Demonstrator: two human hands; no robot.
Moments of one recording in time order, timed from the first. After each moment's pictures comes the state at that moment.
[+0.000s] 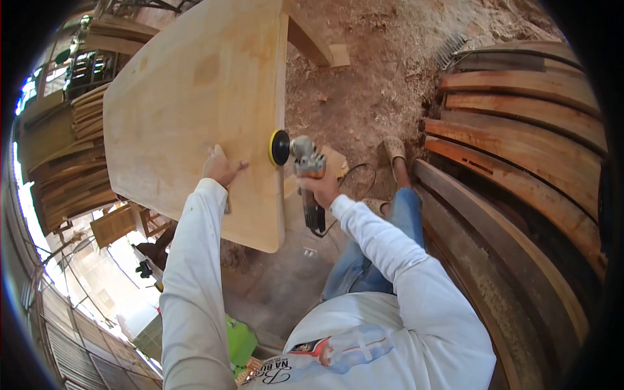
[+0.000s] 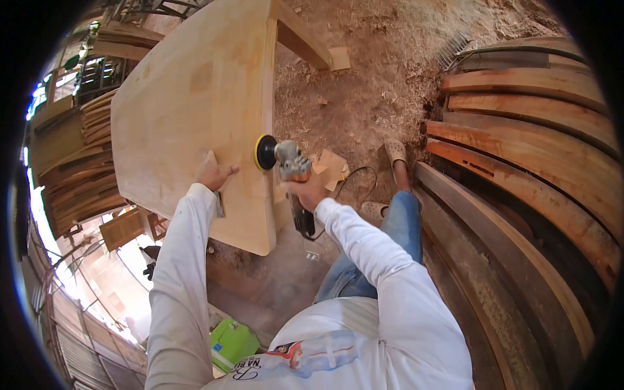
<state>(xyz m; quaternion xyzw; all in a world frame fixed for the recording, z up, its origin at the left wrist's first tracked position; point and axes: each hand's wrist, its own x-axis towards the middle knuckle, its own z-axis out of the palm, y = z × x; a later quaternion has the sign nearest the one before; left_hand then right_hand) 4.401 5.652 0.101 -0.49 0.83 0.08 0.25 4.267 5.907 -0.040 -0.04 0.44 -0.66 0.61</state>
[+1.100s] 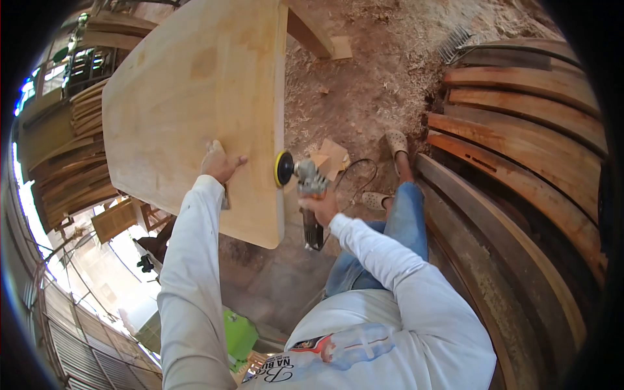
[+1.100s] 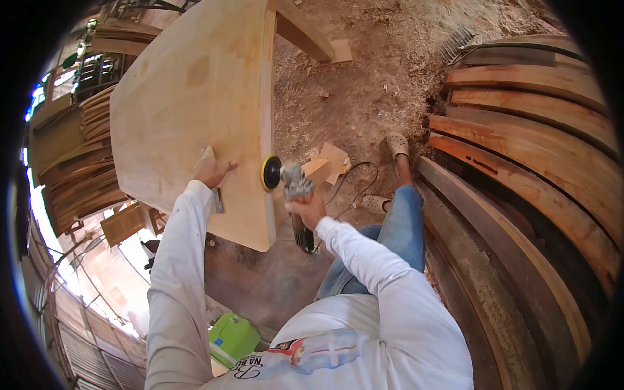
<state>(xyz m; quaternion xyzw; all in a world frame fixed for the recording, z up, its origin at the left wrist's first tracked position) 4.390 5.655 0.112 -0.51 0.81 0.11 0.28 4.321 5.954 -0.042 0.02 0.43 -0.65 0.63</state>
